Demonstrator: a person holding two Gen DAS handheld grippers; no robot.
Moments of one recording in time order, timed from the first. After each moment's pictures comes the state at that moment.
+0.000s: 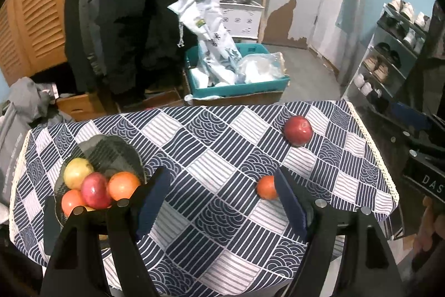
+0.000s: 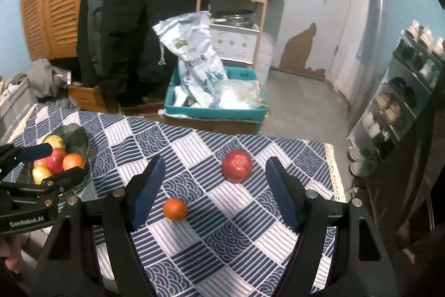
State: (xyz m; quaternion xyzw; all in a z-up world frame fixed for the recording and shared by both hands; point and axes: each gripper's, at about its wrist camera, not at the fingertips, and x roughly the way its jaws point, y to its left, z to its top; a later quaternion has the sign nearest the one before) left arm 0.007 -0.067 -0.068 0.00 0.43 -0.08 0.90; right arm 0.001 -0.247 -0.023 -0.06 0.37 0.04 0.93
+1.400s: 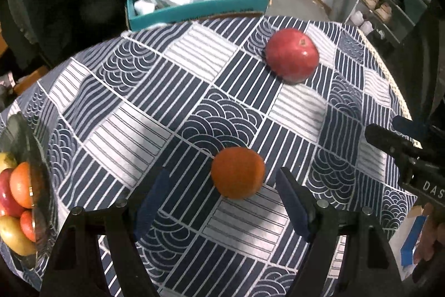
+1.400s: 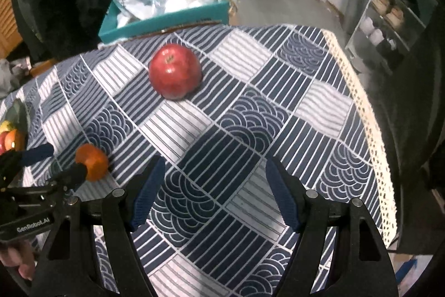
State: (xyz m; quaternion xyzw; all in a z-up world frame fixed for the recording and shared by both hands) left arm 0.074 -0.160 -0.222 0.05 0.56 -0.13 0.82; right arm 0.045 -0.343 -0.184 0.03 0.54 -0.02 0.84
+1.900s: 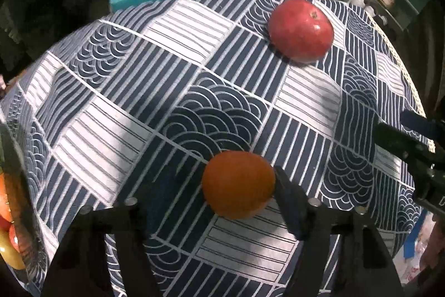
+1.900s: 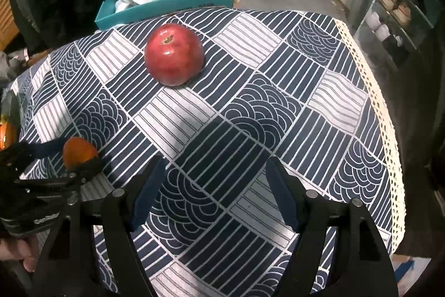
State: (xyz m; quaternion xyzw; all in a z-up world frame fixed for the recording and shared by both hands) left arm 0.090 -0.171 -0.256 0.06 0.58 -0.14 0.80; right arm 0.055 -0.339 -0.204 0.03 0.55 -0.01 0.83
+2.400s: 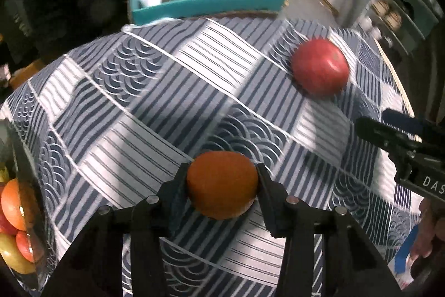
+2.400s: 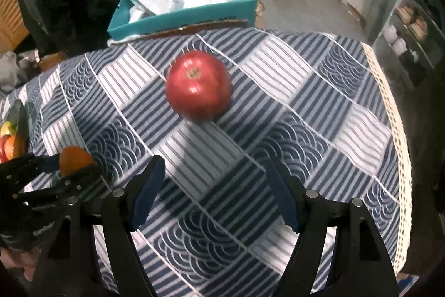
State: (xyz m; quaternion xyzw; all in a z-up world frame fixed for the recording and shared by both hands) left arm 0.116 -0.138 -0.234 0.02 0.57 -0.12 0.82; right arm 0.099 -0.322 -0.200 0.03 0.54 0.03 0.84
